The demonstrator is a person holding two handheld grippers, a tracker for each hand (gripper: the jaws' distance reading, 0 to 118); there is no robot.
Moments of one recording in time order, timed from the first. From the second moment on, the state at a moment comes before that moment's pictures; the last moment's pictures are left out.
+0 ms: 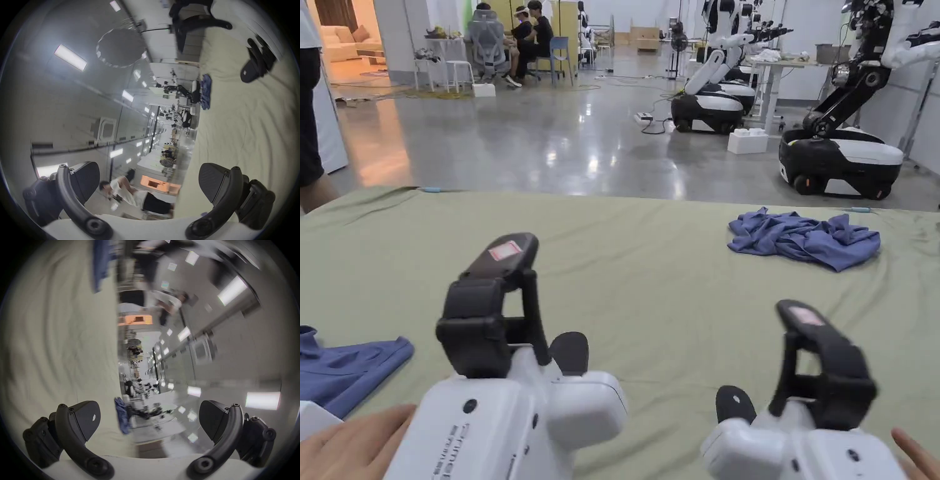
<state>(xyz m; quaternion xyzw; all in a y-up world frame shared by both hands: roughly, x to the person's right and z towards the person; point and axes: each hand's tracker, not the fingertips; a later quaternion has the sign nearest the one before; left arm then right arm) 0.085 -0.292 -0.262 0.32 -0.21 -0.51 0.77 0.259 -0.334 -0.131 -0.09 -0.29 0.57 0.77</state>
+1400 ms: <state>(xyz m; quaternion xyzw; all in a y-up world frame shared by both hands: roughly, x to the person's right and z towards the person) 0.049 -0.273 -0.303 0.07 -0.32 -0.01 0.95 0.297 -0.276 -0.086 0.10 -0.36 -0.01 0.93</state>
